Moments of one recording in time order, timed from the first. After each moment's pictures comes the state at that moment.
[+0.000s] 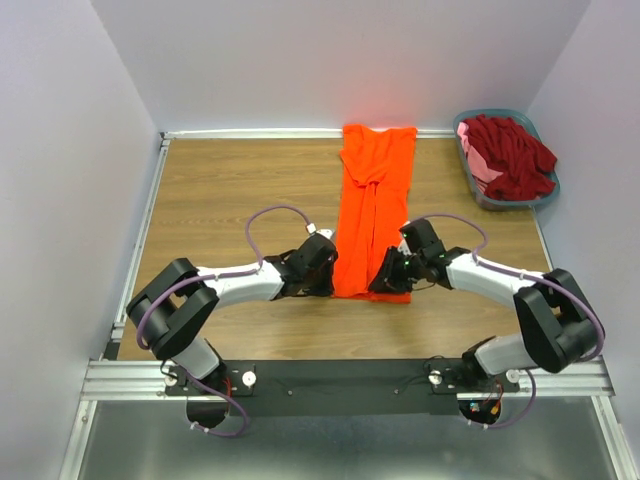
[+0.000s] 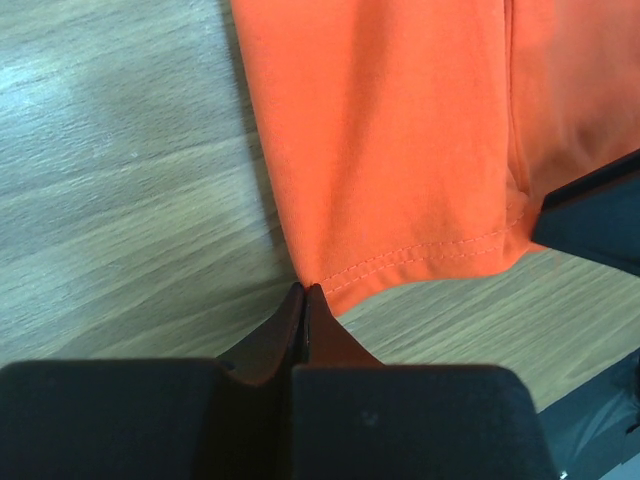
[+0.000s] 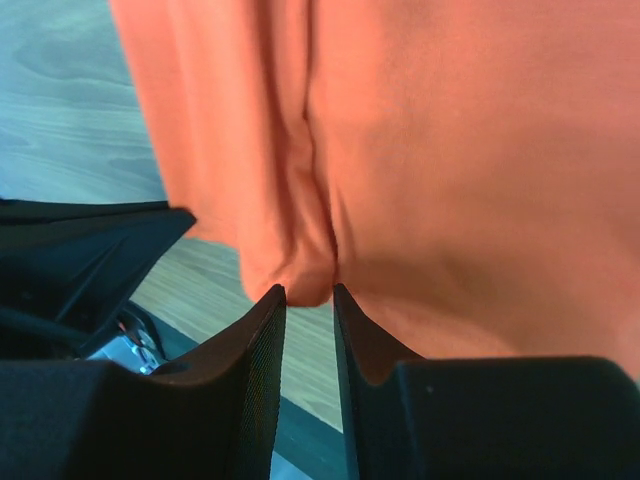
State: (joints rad) left arm -0.86 1.57 0.76 -0.10 0.00 -0.69; right arm 0.50 1.41 0.64 -0.22 -0.36 0.84
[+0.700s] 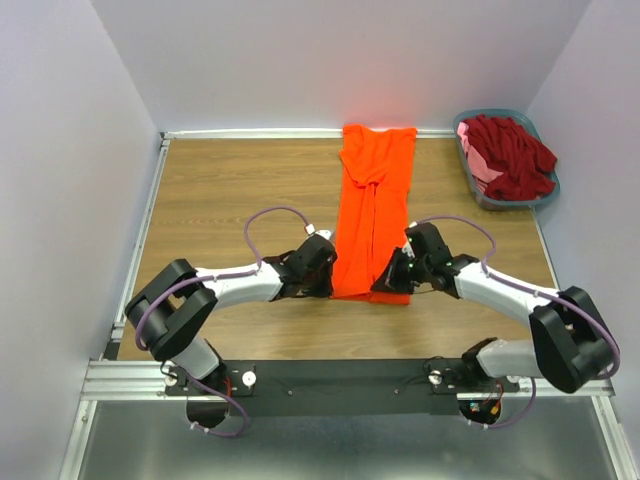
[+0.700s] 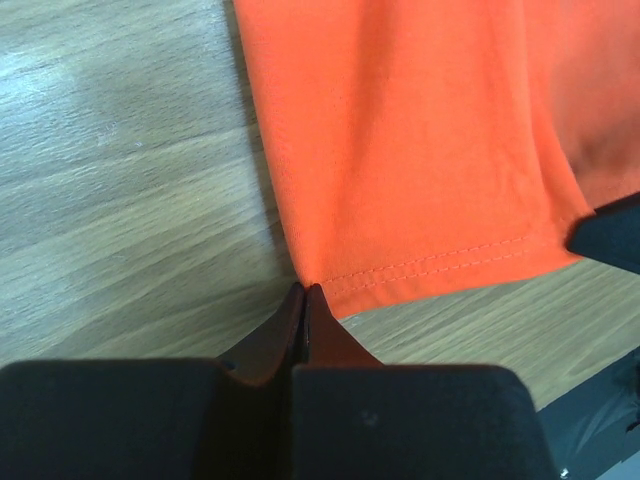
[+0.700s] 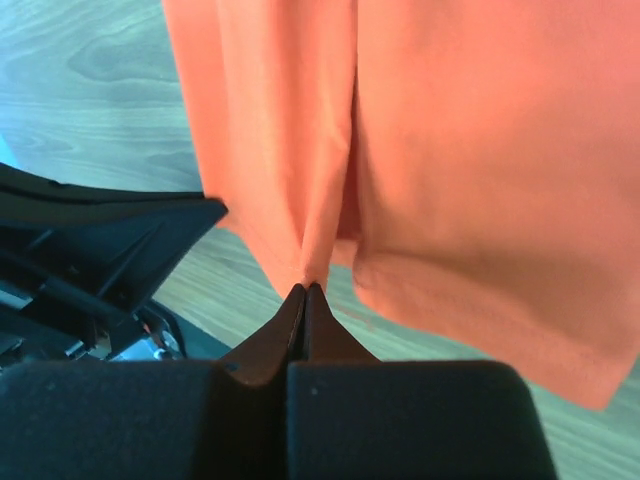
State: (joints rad) left arm -0.86 1.56 0.75 -0.10 0.00 -0.70; right arm 0.52 1.32 0.60 -0.19 -0.34 0.90
